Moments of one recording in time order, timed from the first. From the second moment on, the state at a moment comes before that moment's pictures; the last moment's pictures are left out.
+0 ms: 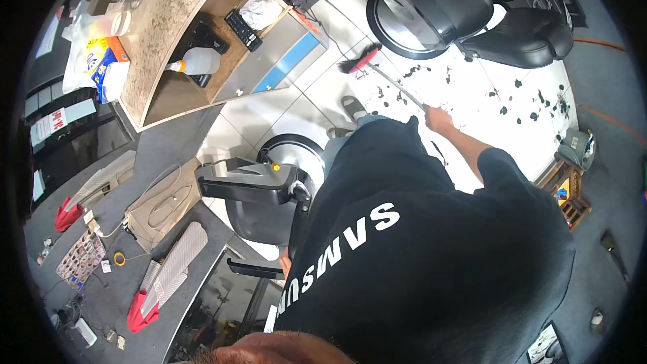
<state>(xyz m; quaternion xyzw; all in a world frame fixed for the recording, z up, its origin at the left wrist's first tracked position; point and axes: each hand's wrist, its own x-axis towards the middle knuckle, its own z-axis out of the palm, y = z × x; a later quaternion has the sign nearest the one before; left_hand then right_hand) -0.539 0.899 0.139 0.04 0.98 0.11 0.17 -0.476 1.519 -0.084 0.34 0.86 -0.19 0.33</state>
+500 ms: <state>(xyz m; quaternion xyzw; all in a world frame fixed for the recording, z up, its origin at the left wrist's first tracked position) -0.552 0.920 0.158 0.04 0.98 0.13 0.17 -0.647 1.573 -0.152 0.36 0.86 -0.18 0.31</state>
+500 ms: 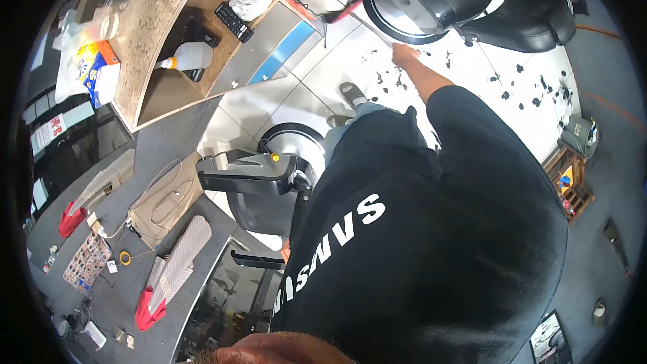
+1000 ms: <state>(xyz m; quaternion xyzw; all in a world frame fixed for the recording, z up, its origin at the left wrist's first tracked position) -0.554 0.942 0.175 -0.01 0.98 0.13 0.17 -0.525 1.504 -0.113 0.35 0.85 -0.22 0.31</state>
